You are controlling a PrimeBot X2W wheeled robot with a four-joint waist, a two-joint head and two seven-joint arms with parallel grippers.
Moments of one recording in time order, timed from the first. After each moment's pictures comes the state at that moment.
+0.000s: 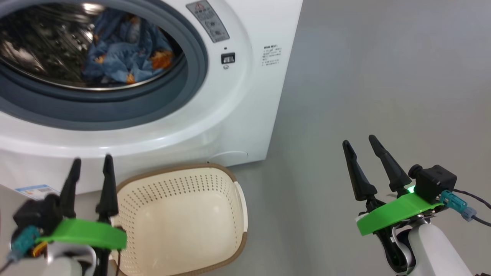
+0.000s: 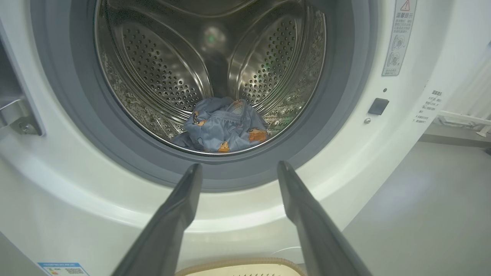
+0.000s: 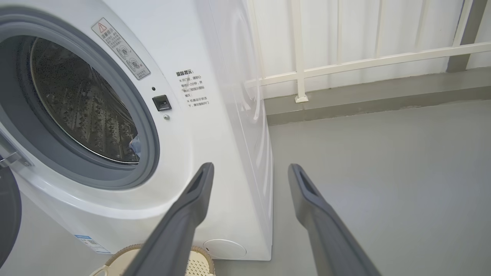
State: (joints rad) left arm -0.25 0.19 -0.11 0.21 -0.45 -0.07 -0.26; right arm -0.29 -0.13 0.13 0.25 0.38 0.13 -0.25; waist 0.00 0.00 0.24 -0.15
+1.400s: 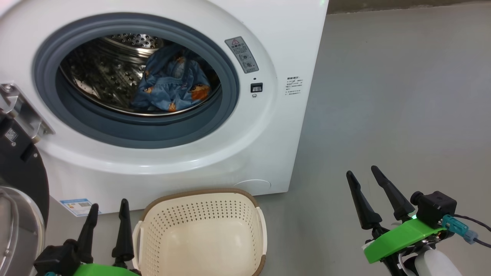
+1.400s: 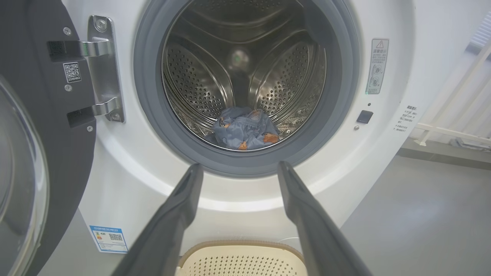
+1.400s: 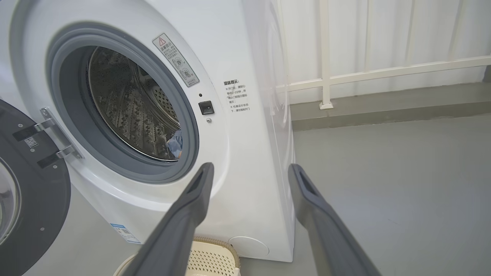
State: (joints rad) left arm -0.01 0.05 -0.01 0.14 -0.35 -0.12 -0.26; right arm -0.17 -0.19 0.17 0.25 0.43 0.13 -0.25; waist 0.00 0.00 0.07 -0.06
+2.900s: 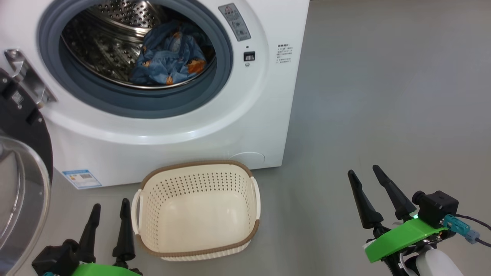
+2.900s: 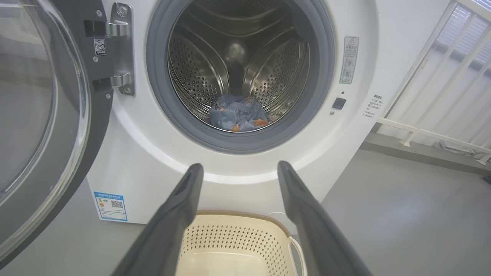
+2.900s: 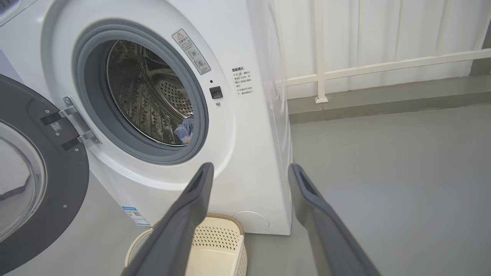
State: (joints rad) left arm -0.02 0.06 -0.02 0.14 -0.40 -0.13 -0.26; right arm -0.17 -0.18 0.17 0.25 0.43 0.13 -0.25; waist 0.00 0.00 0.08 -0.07
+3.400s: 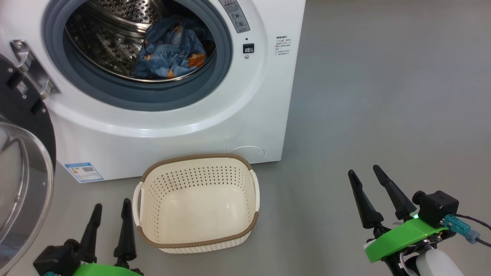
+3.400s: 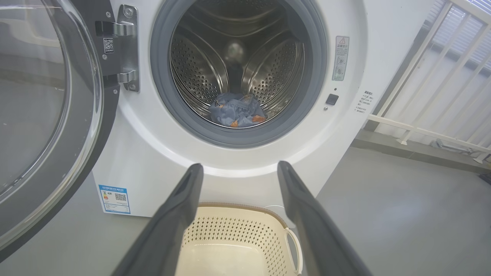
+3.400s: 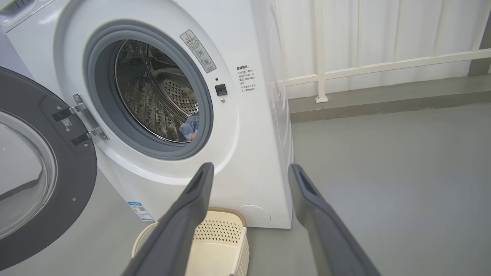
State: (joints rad) left arm -0.02 0.06 -0.03 0.14 -0.40 -0.13 -0.26; right arm -0.17 -0.18 0.16 0.25 0.43 0.13 -0.25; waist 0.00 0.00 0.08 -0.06
